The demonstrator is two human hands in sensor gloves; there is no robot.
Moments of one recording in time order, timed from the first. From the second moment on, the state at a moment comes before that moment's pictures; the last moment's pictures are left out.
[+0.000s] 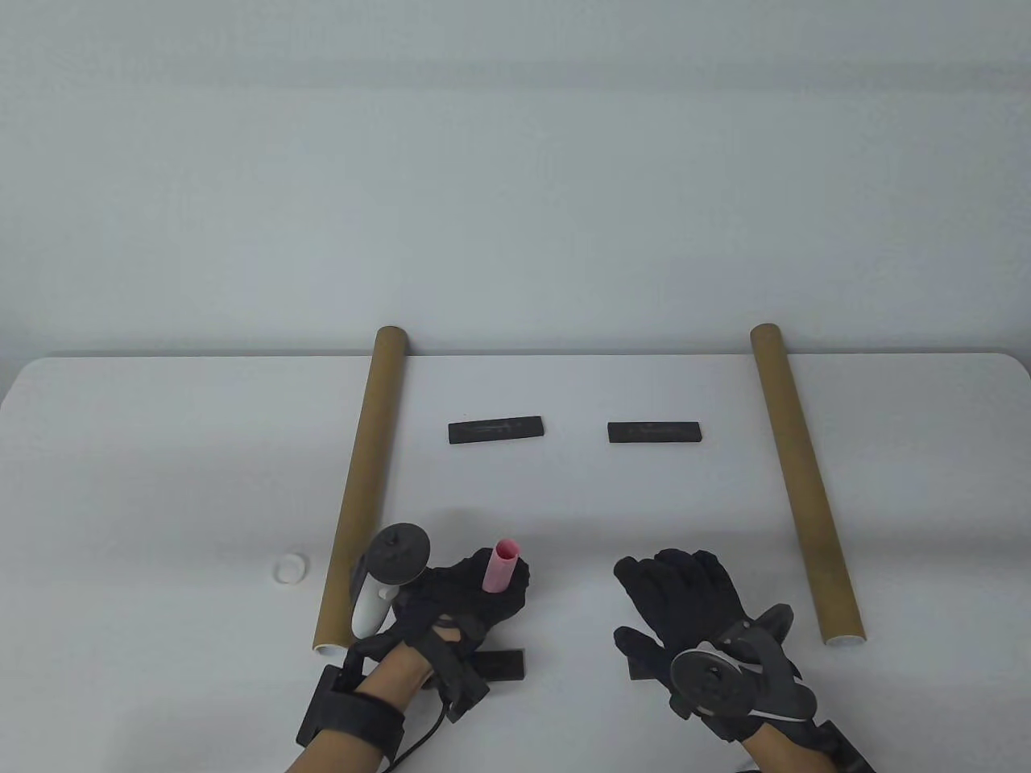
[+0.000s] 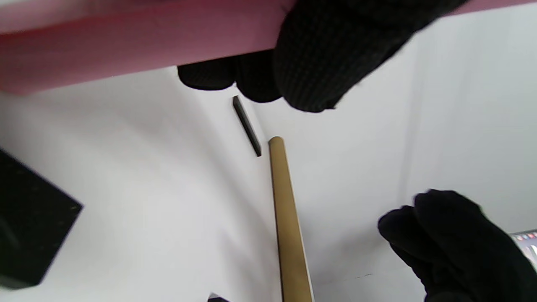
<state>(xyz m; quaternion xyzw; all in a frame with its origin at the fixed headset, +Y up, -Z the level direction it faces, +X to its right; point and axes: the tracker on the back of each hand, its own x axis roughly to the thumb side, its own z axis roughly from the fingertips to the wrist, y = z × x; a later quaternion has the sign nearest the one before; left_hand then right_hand) -0.127 -0.747 -0.360 -0.17 -0.16 0.55 0.80 0.169 -0.664 -0.268 0.28 -0.20 0.94 0.06</state>
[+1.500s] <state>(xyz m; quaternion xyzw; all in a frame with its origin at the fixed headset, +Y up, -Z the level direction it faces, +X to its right) -0.193 -0.666 -0.325 0.10 -0.01 -0.04 0.99 0.370 -0.753 -0.448 -0.36 0.16 0.92 0.05</state>
